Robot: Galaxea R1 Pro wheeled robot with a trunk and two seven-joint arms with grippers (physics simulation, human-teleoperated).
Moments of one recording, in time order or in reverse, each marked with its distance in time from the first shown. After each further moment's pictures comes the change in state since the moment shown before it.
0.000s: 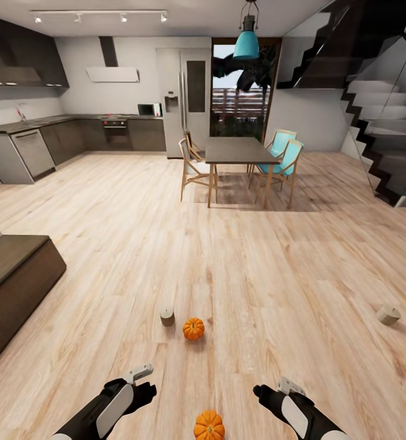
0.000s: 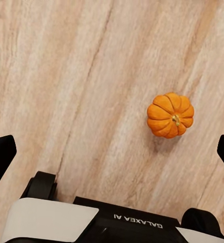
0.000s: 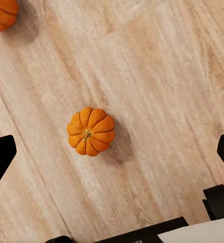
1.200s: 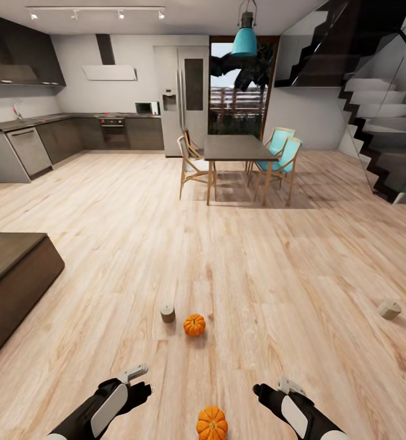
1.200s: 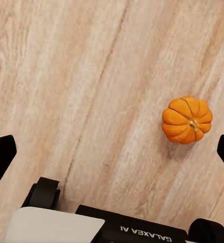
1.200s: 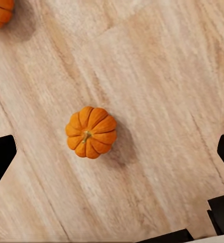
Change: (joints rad) left arm 0.000 0.023 0.017 0.007 0.003 0.000 -0.012; right arm 0.000 0.002 0.000 -0.001 0.000 -0.013 0.002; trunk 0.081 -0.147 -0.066
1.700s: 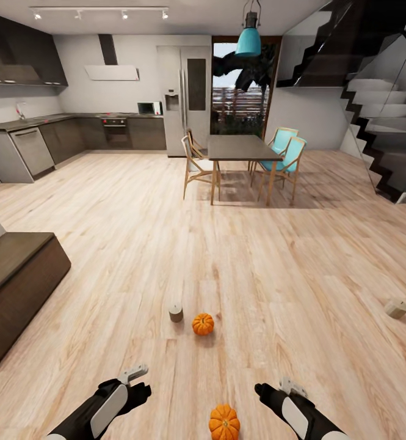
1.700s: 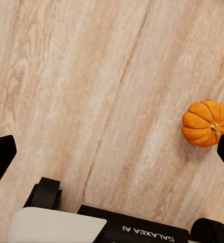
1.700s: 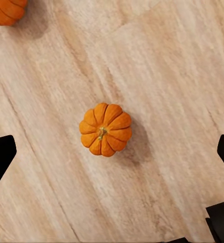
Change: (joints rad) left arm 0.000 0.002 -0.009 0.000 -0.001 0.000 -0.001; right arm 0.000 -0.002 0.001 0.011 0.000 -0.043 -0.001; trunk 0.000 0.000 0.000
